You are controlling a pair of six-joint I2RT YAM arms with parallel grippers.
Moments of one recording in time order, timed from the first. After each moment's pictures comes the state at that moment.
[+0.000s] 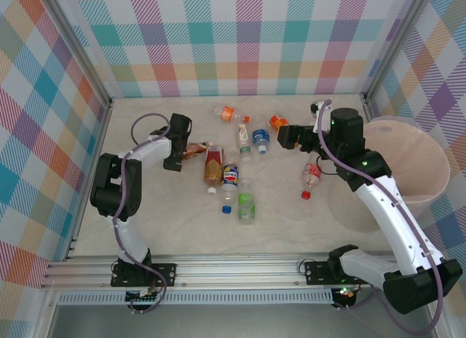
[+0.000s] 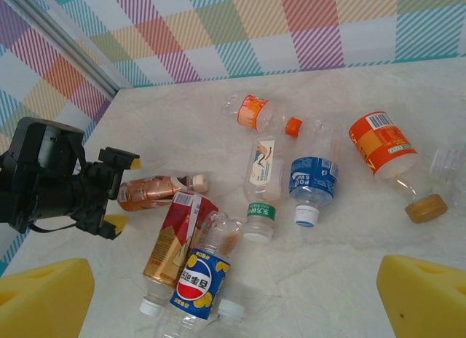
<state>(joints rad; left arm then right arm) -0.25 1.89 1.28 -0.49 -0.30 -1.64 0.35 1.09 1.20 -0.57 -0.21 0.33</state>
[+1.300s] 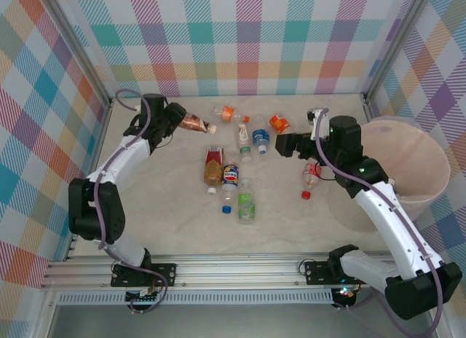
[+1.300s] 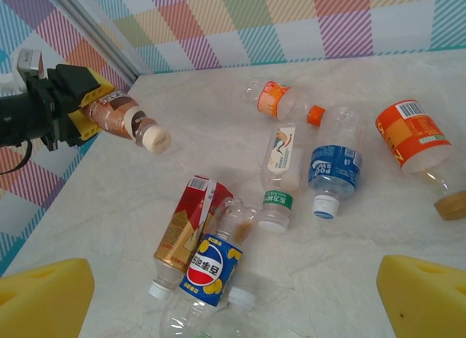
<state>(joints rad) -0.18 1.61 1.28 -0.24 0.05 -0.94 0.36 1.05 1.09 -0.48 -0.29 0.31</state>
